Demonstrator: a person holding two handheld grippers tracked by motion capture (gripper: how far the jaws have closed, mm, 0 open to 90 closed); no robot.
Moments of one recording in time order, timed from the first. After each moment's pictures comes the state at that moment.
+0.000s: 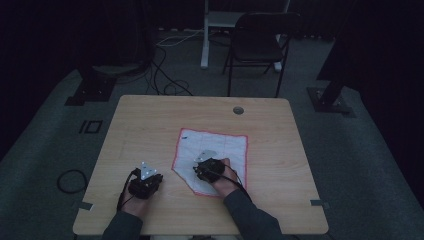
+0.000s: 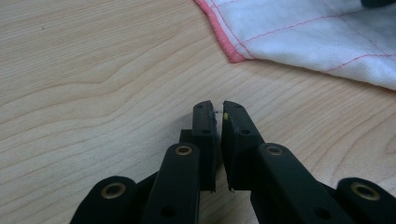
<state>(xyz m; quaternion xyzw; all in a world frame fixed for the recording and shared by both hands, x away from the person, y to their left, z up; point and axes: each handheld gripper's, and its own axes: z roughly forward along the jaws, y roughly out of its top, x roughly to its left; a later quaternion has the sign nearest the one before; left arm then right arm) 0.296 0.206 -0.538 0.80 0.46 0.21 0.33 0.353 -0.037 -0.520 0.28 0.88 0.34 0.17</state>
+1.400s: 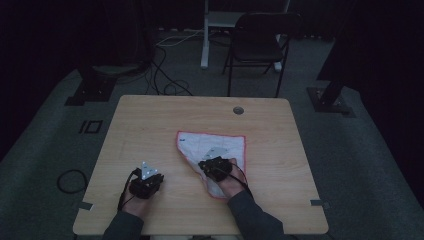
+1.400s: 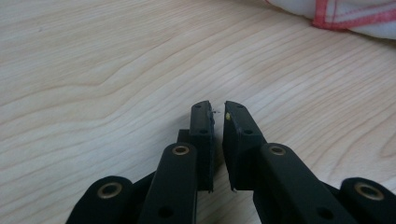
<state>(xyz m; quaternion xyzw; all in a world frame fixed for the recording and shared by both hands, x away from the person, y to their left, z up) 0.297 0.198 -0.536 0.80 0.46 0.21 0.33 0.352 -0.070 -0.502 0.31 0.86 0.38 0.15</state>
